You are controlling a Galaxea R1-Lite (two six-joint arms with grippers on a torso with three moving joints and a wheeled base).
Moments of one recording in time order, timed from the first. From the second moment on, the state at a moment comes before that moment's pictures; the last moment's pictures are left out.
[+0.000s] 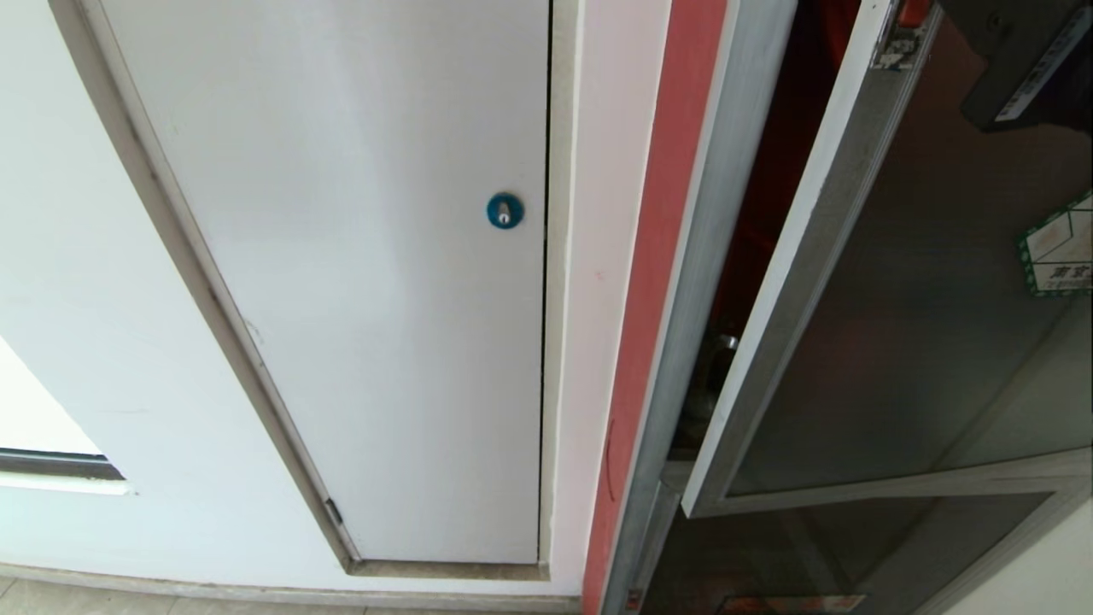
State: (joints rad) left arm 0.01 0.00 0.00 0.00 -0.03 0.02; right arm 0.75 1.31 -1.00 -0.93 -0.62 -0.55
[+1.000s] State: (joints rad) left arm 0.01 0.00 0.00 0.00 -0.03 0.02; right arm 0.85 1.17 -0.82 -0.90 -0.61 -0.56
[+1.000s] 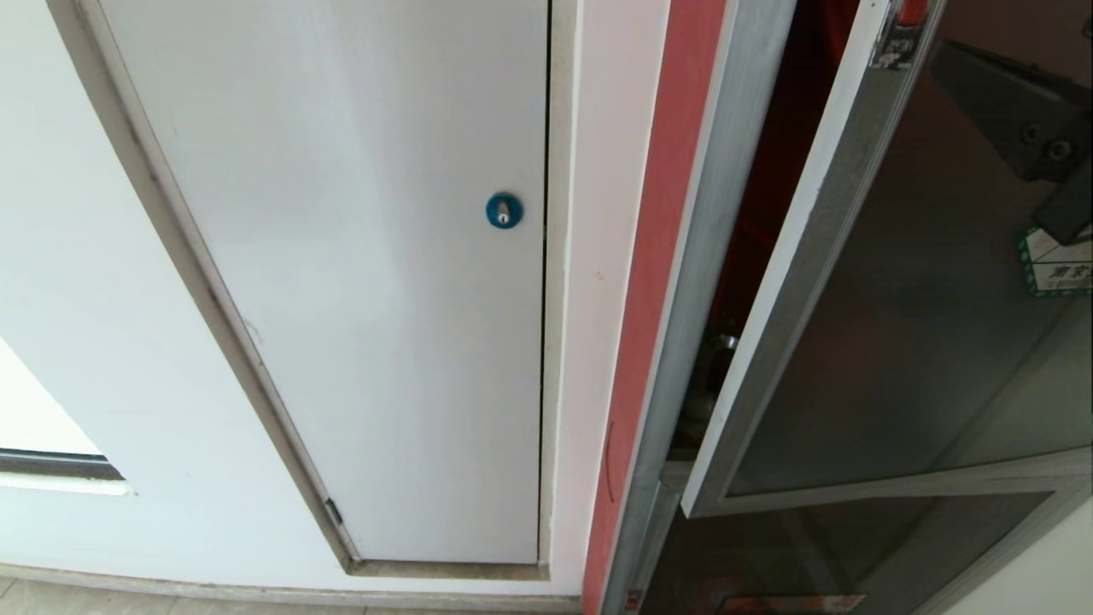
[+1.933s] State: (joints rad) left arm 0.01 0.00 0.00 0.00 -0.03 0.02; right arm 0.28 0.64 -0.69 -0.53 -0.62 -0.54
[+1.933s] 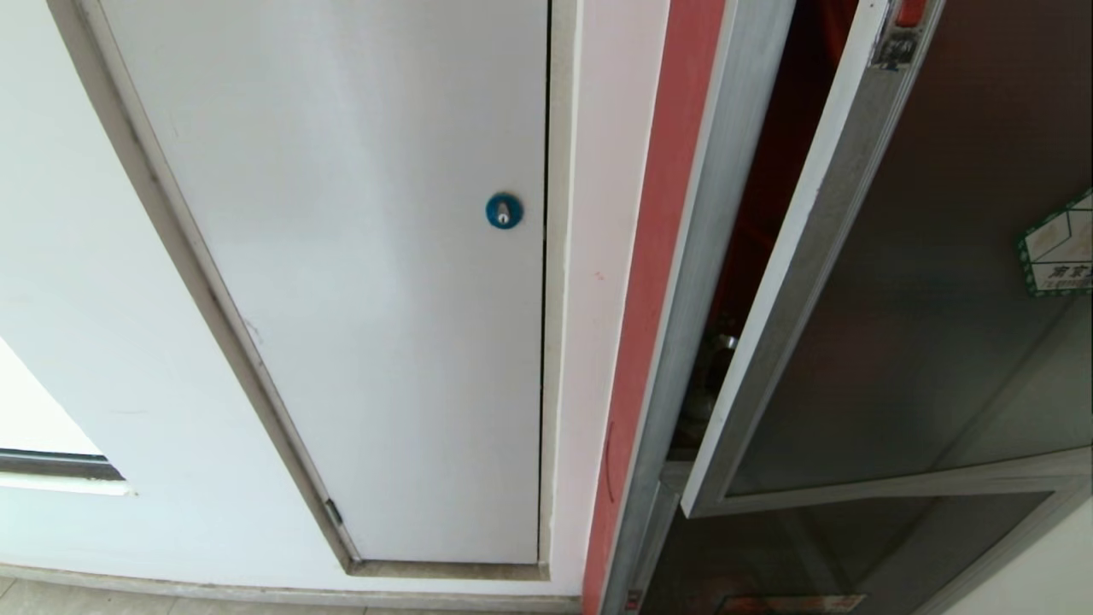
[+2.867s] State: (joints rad) left arm 0.01 0.00 0.00 0.00 -0.03 0.02; right arm 0.01 0.11 -0.30 -0.12 -0.52 -0.26
